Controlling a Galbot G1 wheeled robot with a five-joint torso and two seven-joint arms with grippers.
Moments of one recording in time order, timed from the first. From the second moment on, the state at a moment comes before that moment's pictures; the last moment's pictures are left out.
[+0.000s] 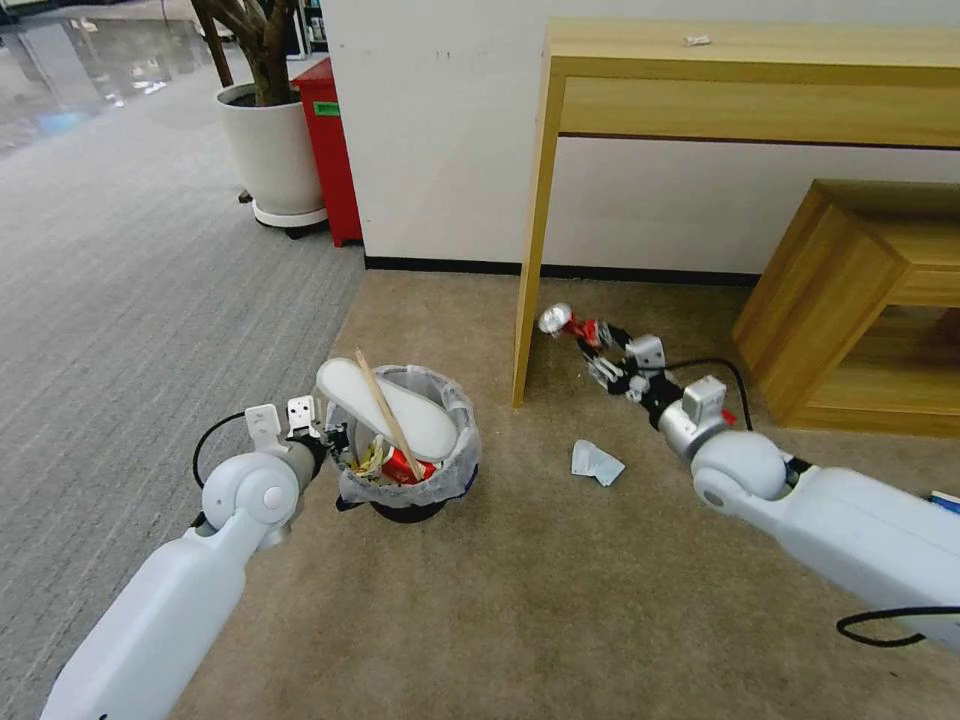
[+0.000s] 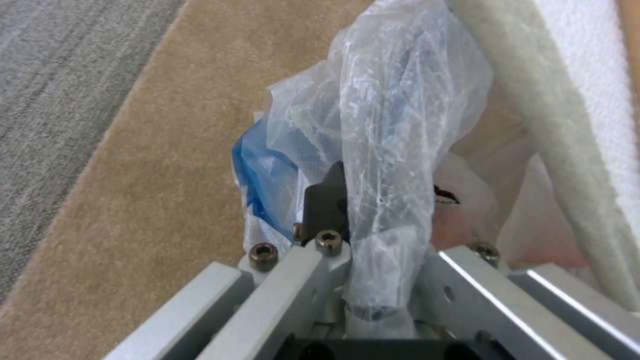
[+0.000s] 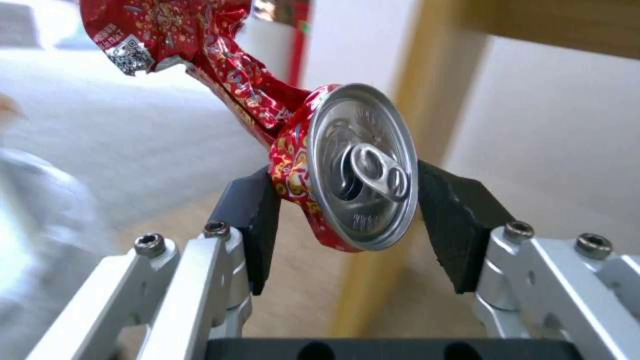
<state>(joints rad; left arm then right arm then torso) 0.90 -0.97 -0.22 -1.80 -1.13 0.60 -0.55 -0.30 0.58 -0.65 1.75 0.90 0.20 0.26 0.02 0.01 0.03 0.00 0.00</state>
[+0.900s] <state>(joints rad) 0.88 -0.97 -0.21 -1.86 -1.16 0.60 -0.58 -0.14 0.86 -0.96 1.69 0.95 0.21 0.28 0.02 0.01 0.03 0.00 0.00</state>
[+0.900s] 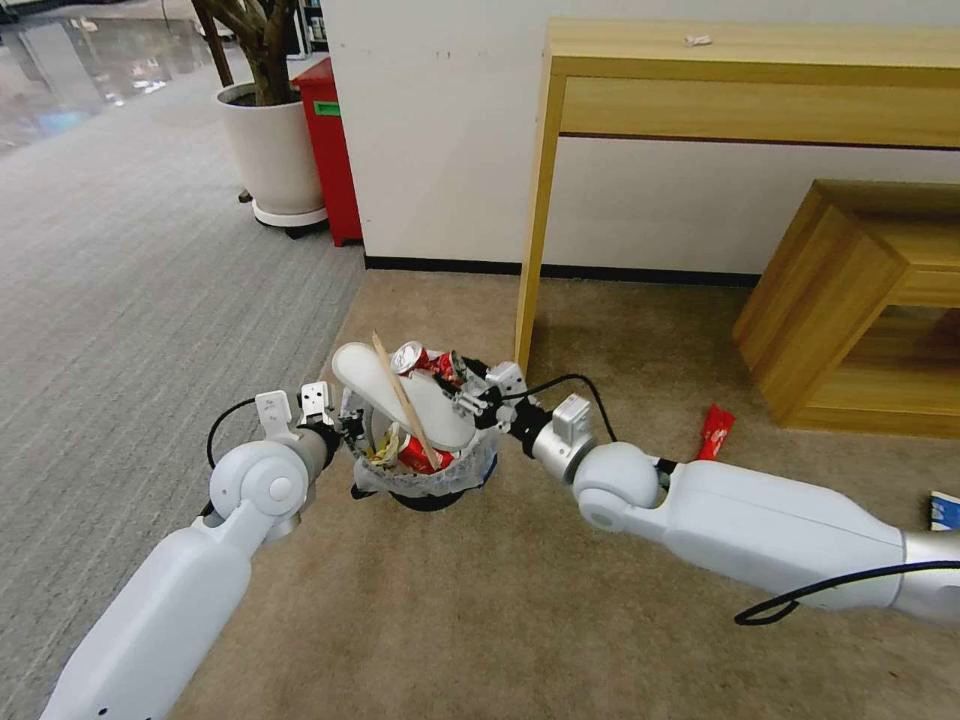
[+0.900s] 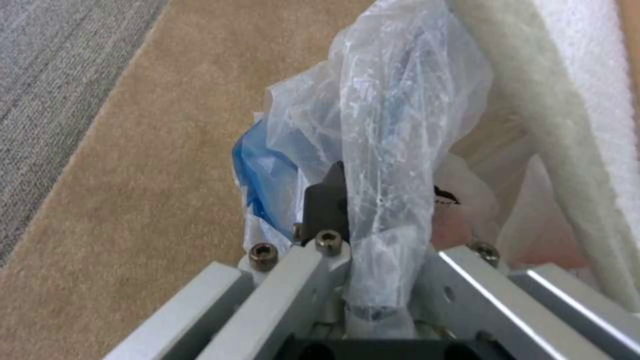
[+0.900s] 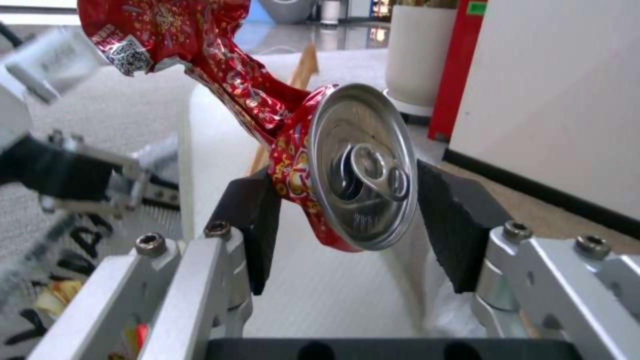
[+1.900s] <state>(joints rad) 0.88 -0.97 -0.22 -1.83 -1.16 0.61 -0.58 -0.17 0.91 -0.99 1.67 0.95 0.20 0.31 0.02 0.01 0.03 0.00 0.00</state>
